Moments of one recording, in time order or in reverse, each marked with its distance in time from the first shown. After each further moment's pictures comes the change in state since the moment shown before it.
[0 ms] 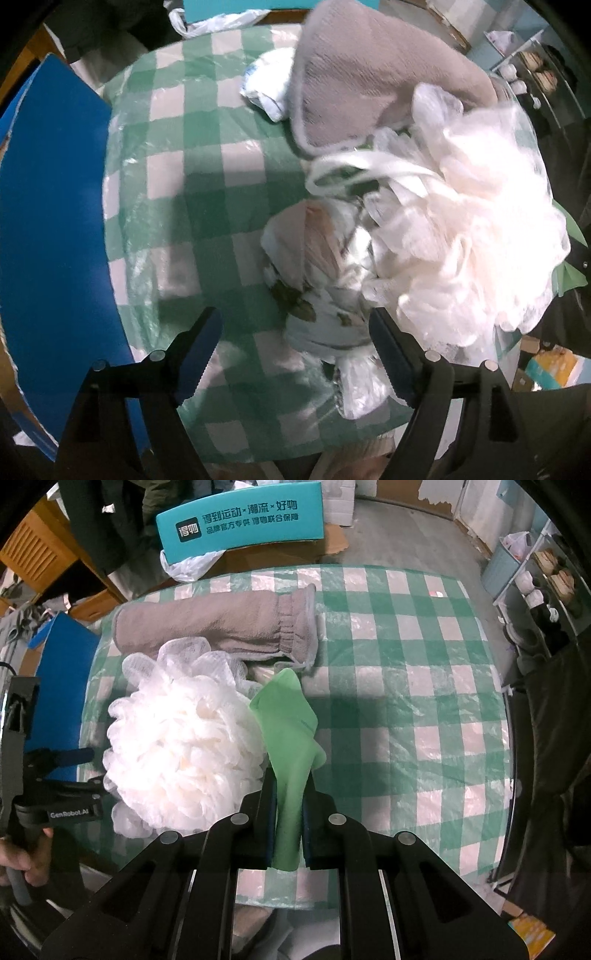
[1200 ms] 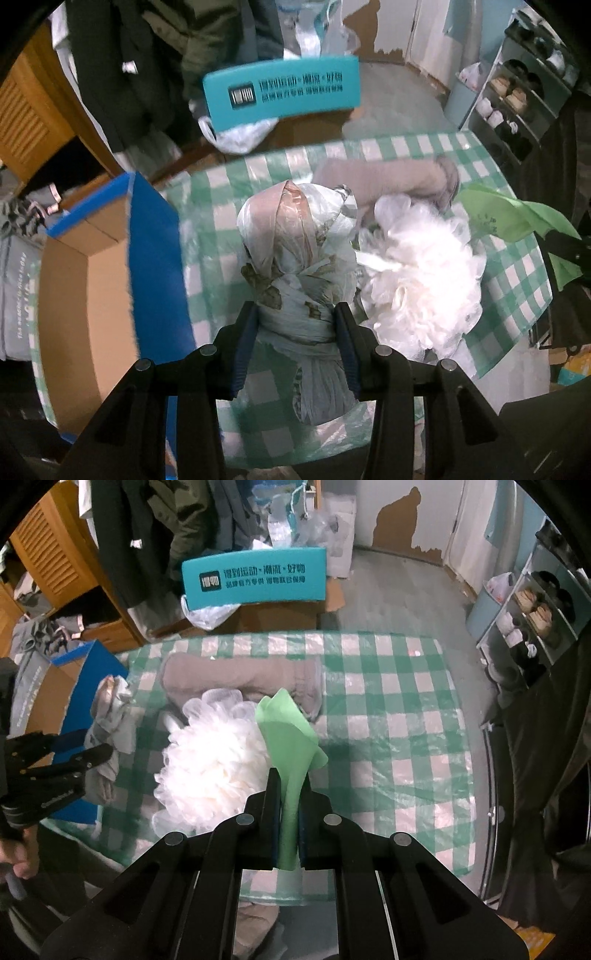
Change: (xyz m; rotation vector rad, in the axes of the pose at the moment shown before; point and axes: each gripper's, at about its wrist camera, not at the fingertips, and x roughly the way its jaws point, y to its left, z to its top) left arm -0.108 -0.006 -0.021 0.091 -0.355 0.106; right arm -0.073 0.026 -0.006 -0.037 -0.192 -0.042
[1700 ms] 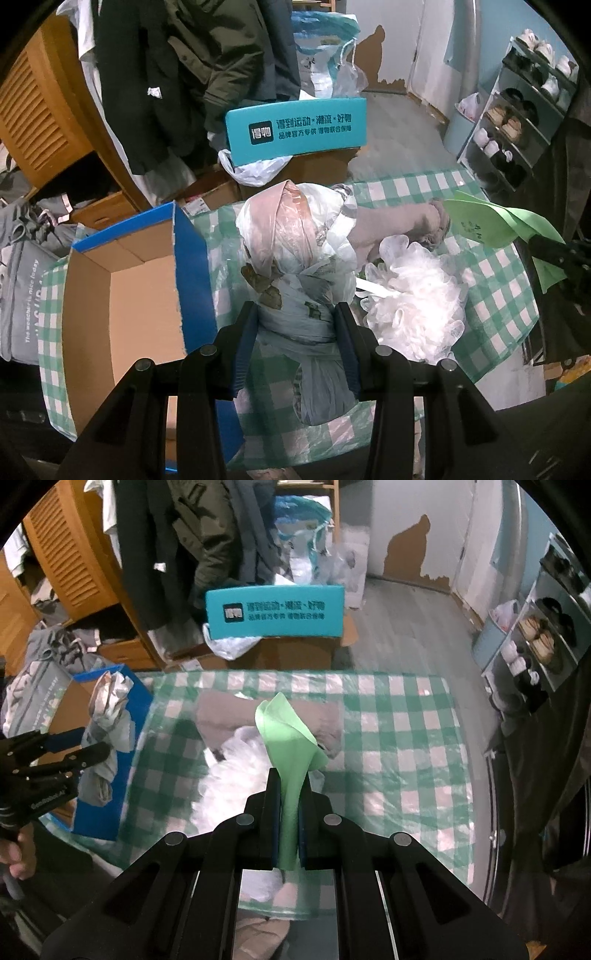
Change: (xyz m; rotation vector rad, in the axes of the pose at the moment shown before) left arm -0.044 0.031 0.006 -0.039 -0.099 -0.015; right arm -0.031 0.027 0.018 -0.041 -0.100 0.030
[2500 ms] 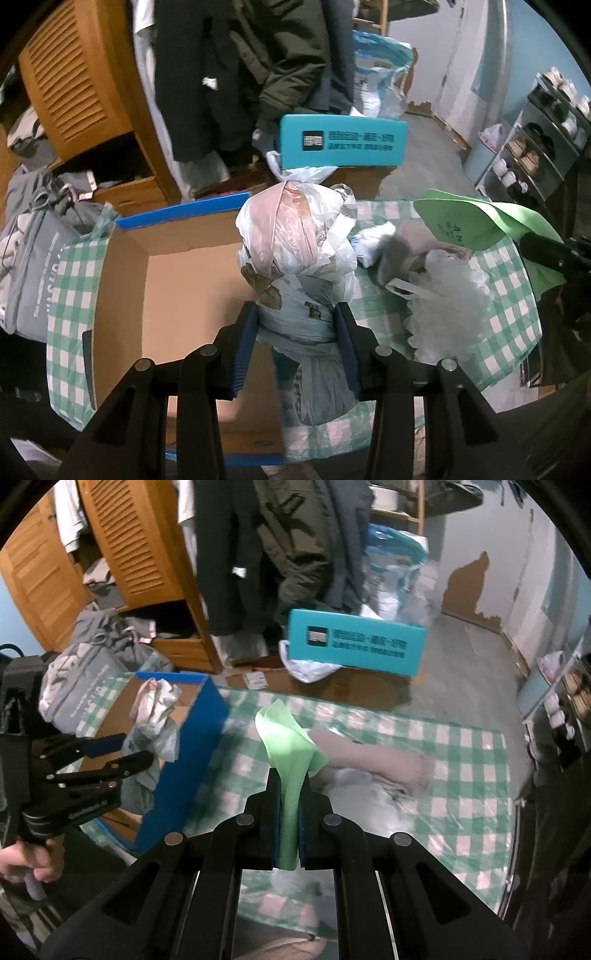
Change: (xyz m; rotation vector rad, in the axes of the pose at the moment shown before) left arm -0.021 0.078 -0.013 -0.117 -0.037 0.028; right arm -0.005 0.101 0.032 -0.150 -0.048 0.140
